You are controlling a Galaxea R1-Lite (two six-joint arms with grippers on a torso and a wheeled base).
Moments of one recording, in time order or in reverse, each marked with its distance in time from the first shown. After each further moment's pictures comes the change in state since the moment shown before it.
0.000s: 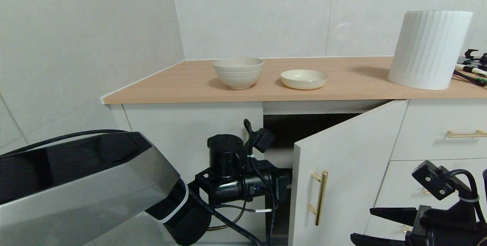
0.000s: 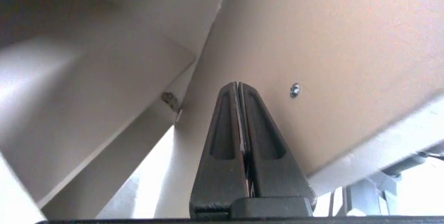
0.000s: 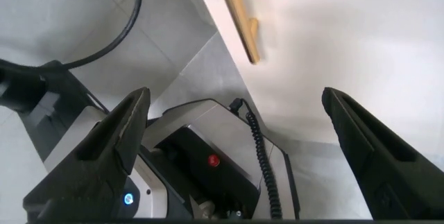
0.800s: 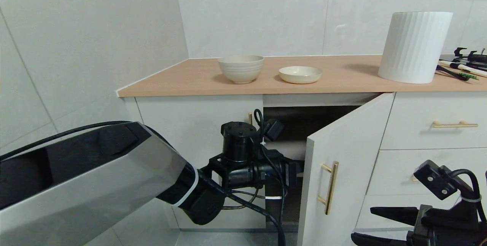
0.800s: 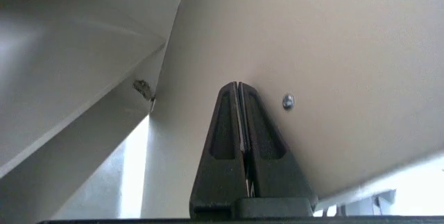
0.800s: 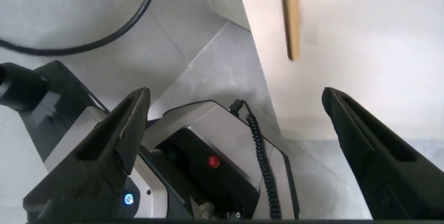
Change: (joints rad) left arm 0.000 0.021 -0.180 0.199 0.004 -0.041; right arm 0.000 -0.007 0.001 -0.001 0.001 -0.003
